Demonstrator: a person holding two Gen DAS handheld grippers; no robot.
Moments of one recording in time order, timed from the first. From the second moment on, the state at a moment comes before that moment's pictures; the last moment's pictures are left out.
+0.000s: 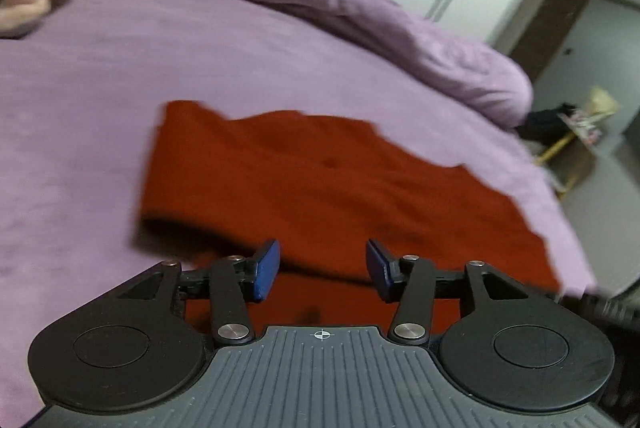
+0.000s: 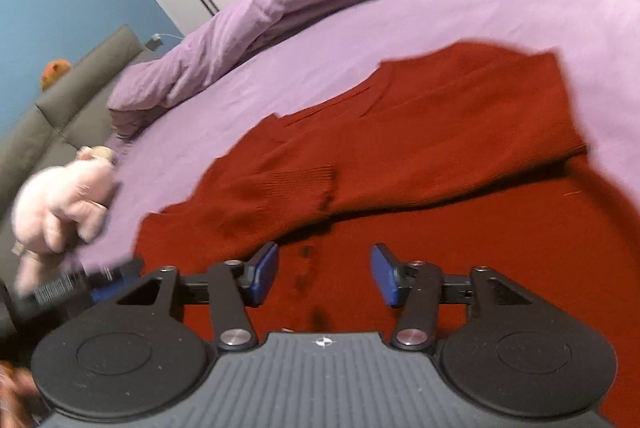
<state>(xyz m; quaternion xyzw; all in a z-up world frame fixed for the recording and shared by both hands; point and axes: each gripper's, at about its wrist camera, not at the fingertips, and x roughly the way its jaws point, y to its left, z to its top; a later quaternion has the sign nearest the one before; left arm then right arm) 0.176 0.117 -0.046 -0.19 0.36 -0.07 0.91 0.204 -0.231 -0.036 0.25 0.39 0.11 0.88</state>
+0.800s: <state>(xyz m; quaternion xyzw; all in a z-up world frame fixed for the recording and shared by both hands) 0.199 0.112 -0.060 -0.12 0.37 -0.04 0.92 0.269 -0.261 -0.014 0.09 0.31 -0.03 0.95</state>
